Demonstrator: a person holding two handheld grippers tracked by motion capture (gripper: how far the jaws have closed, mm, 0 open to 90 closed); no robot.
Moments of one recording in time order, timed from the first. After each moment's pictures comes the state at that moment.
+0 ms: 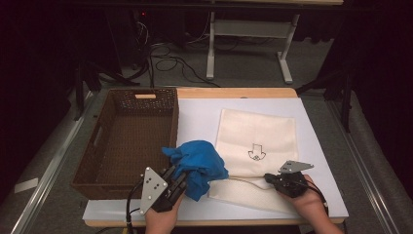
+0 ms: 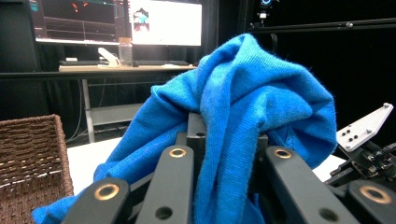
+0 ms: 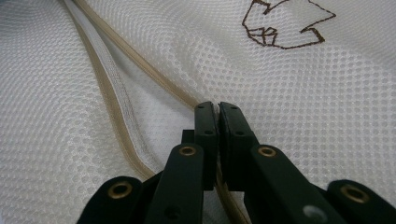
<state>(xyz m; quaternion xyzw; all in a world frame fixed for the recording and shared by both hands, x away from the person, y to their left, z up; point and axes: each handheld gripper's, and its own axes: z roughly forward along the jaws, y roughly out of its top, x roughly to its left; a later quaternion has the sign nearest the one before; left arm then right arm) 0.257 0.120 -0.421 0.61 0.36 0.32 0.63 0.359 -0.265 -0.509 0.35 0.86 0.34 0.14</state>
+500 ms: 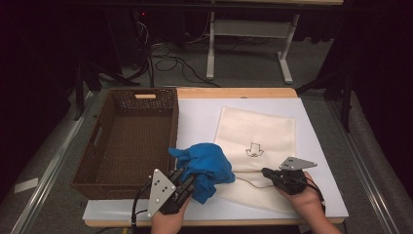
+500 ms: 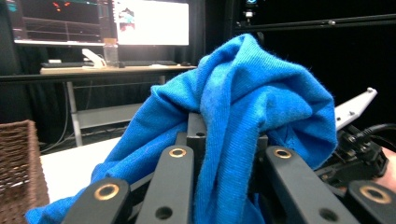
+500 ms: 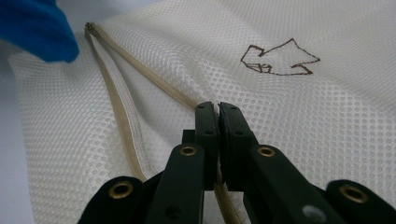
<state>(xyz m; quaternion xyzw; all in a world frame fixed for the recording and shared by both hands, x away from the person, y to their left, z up) 0.253 0.102 -0.419 0.62 0.33 0.31 0.64 0.359 -0.259 -0.493 0.35 0.84 0.40 0.15</state>
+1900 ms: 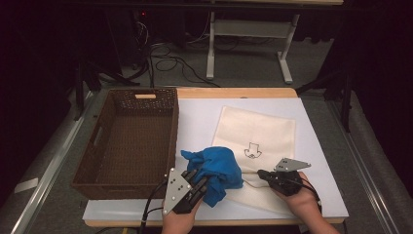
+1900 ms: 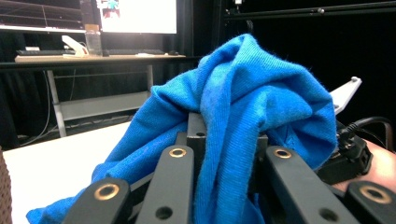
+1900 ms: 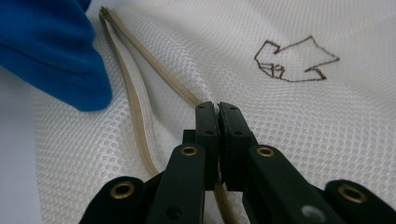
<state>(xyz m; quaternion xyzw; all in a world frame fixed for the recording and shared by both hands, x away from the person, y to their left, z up) 0.263 0.077 -0.425 0.63 0.33 0.29 0.64 0.358 -0.246 -0.495 0.33 0.85 0.39 0.15</state>
